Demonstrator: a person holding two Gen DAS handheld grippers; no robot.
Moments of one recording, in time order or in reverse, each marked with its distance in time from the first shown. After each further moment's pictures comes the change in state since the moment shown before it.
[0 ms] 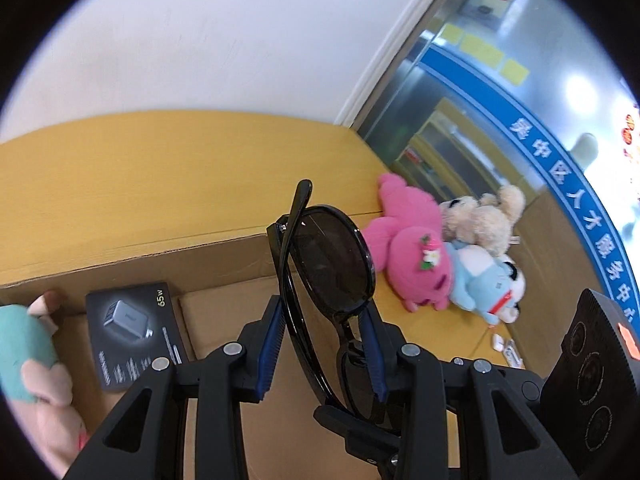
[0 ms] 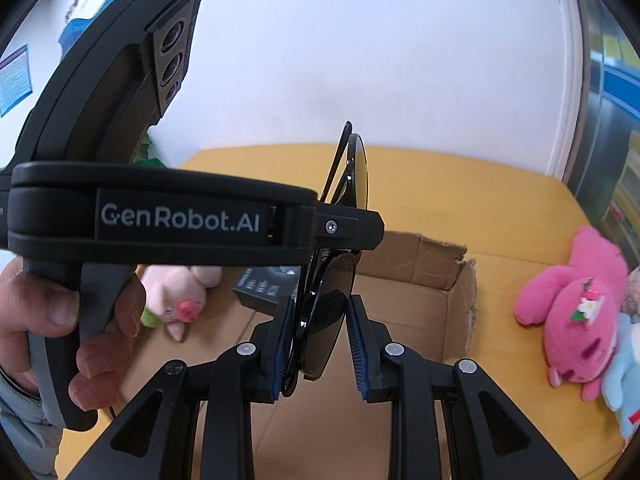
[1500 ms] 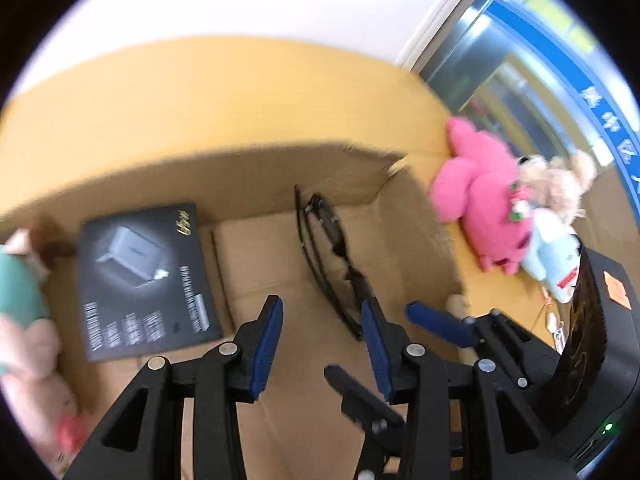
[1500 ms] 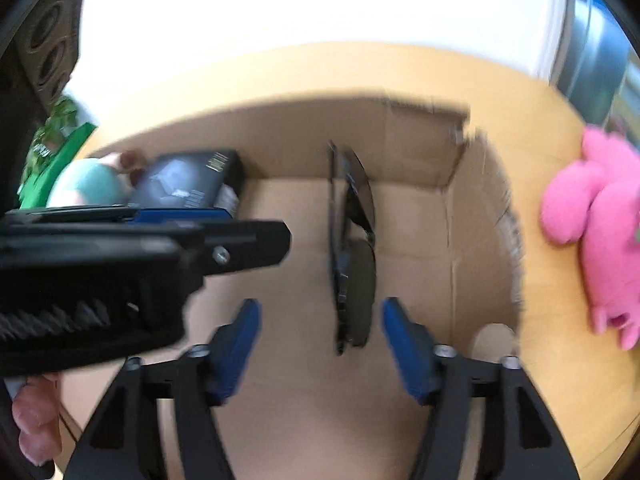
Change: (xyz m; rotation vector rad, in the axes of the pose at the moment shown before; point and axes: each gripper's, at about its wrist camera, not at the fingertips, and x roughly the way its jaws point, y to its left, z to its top) left arm 0.040 0.025 -0.037 -0.063 0.150 0.156; right arm 0.107 -0.041 -0.039 0.119 0.244 -0.126
